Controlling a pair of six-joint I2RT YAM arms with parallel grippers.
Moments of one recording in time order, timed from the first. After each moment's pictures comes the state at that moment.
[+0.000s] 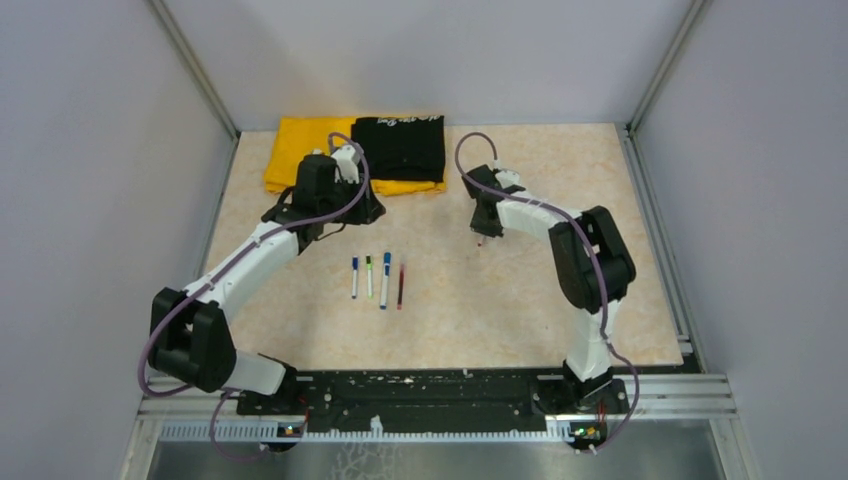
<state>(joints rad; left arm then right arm) -0.39 1.42 1.07 -0.22 0.18 -0.27 0.49 1.96 1.34 -0.50 0.37 0.77</state>
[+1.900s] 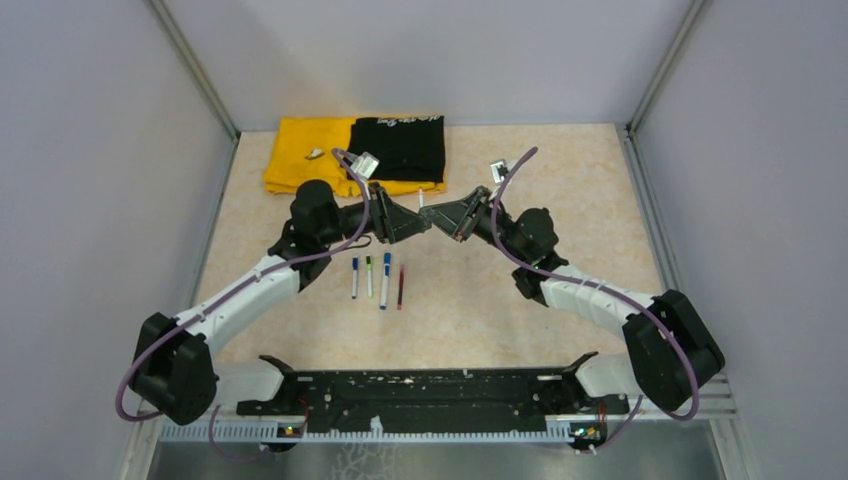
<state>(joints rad) -0.54 1.25 0.83 0.39 0.65 -0.65 0.60 1.30 0.64 0.91 -0.40 0.91</state>
